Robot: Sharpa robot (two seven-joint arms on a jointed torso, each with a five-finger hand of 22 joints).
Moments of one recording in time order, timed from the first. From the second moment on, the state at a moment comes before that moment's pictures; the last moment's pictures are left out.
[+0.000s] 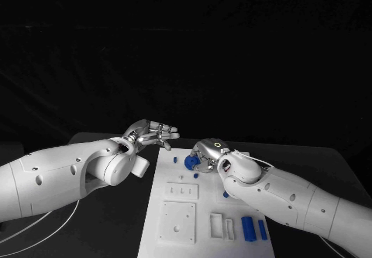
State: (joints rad) left arm 1.44 -0.80 -0.17 1.48 -0.19 -0.34 0.21; left_hand 1.41 0.01 -0.01 -0.09 0.06 1.01 0.14 0.06 0.06 1.17 0.10 0.06 0.06 1.28 0.01 0.64 0.18 0.07 1.00 0.00 0.70 0.48; right arm 1.08 -0.45 0.17 1.19 -1.90 -0.33 -0.22; right_hand 1.23 -0.18 0.37 -0.16 0.33 1.17 0.08 0.06 0.06 1.26 -0.02 1.04 1.13 1.45 -0.08 1.03 1.02 0.08 1.46 -0.09 0.94 1.31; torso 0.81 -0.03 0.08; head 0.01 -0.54
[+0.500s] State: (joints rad) left arm 1.44 -0.79 -0.17 1.48 -0.19 -0.34 0.21; left_hand 1.41 0.01 -0.01 -0.09 0.06 1.01 0.14 0.06 0.06 1.17 0.10 0.06 0.06 1.28 0.01 0.64 0.18 0.07 1.00 0.00 0.70 0.48; right arm 1.08 -0.43 0.16 1.16 -1.89 -0.32 -0.22; right_hand 1.21 -0.18 0.26 -0.06 0.31 1.04 0.10 0.07 0.06 1.24 -0.01 1.01 1.10 1.45 -0.08 1.02 1.01 0.08 1.46 -0.09 0.93 1.31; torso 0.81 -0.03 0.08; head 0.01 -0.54
